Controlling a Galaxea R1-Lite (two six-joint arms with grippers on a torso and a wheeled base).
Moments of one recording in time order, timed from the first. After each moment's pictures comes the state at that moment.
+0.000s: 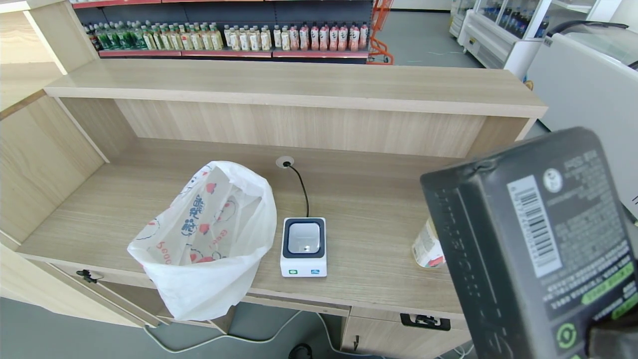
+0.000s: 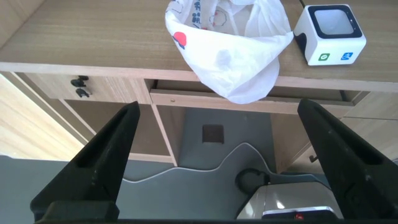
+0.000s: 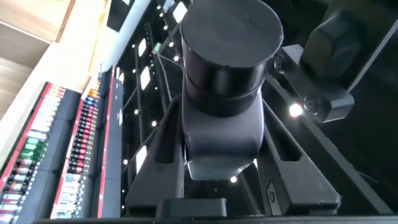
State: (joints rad) left arm -0.01 0.00 0.00 0.04 -0.04 0.03; right arm 0.71 1.24 -0.43 -1.17 0.94 -2.32
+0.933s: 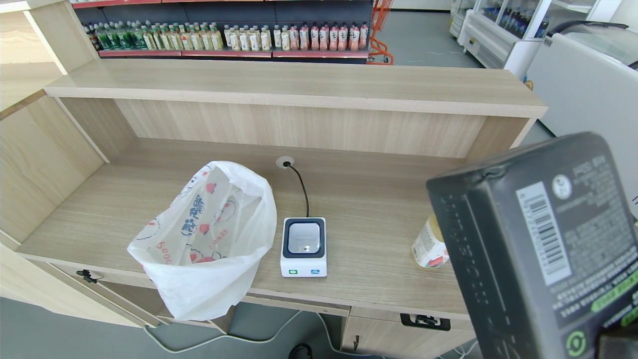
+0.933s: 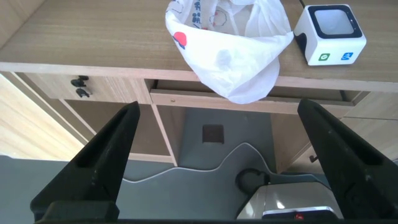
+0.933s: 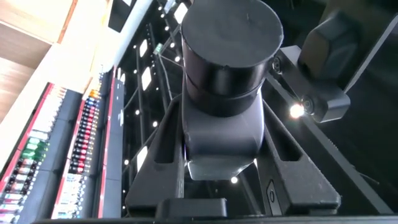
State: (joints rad) left arm -0.01 0.00 0.00 0.04 -0.04 0.03; right arm 0.71 1.23 -0.43 -1.15 0.94 -2.32
